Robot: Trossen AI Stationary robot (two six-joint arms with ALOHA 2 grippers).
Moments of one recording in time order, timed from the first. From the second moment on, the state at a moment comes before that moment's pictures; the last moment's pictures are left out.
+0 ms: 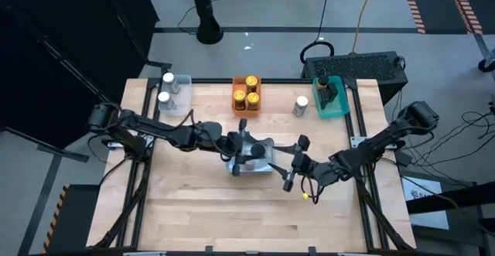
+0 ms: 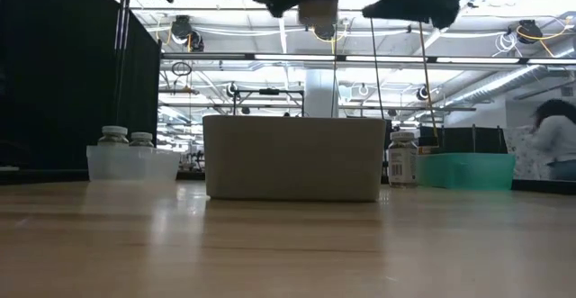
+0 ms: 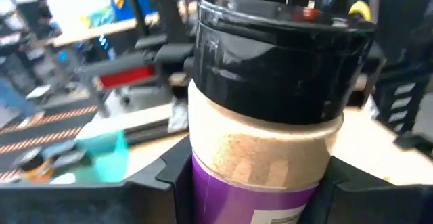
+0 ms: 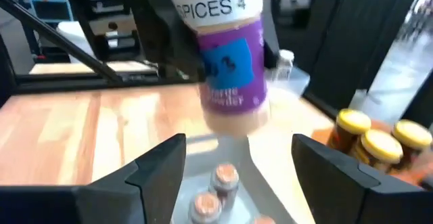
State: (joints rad) left arm -0.10 1.57 0.95 0.53 0.05 0.22; right arm 0.51 1.36 0.70 0.40 0.87 0.16
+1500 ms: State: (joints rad) left arm -0.12 1.46 0.95 0.32 -0.04 0.25; right arm 0.39 1.47 1.10 0.15 0.70 -0.05
